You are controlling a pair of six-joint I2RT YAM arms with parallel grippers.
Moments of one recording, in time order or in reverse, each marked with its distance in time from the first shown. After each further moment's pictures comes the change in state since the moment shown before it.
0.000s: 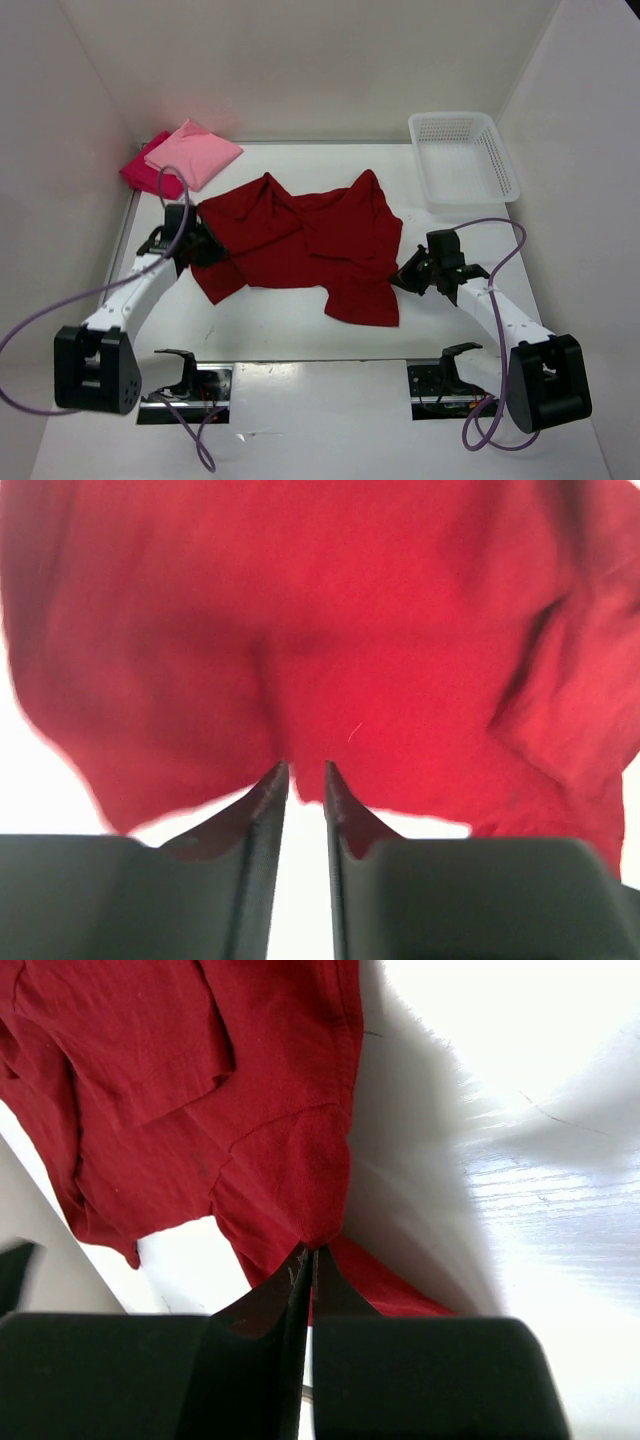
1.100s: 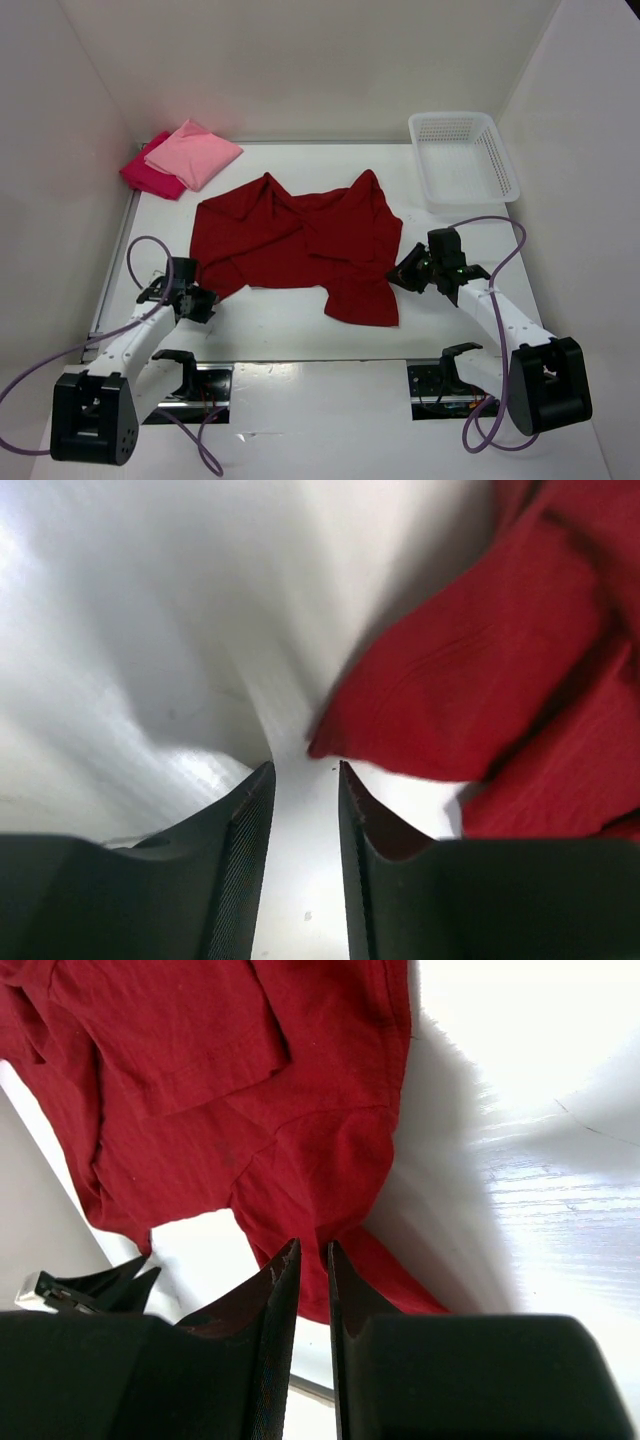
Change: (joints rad) left arm 0.026 -0.308 -0.438 -0.161 -0.177 -0.584; right arm -0.002 -0.013 0.000 0.030 -0.033 -0.011
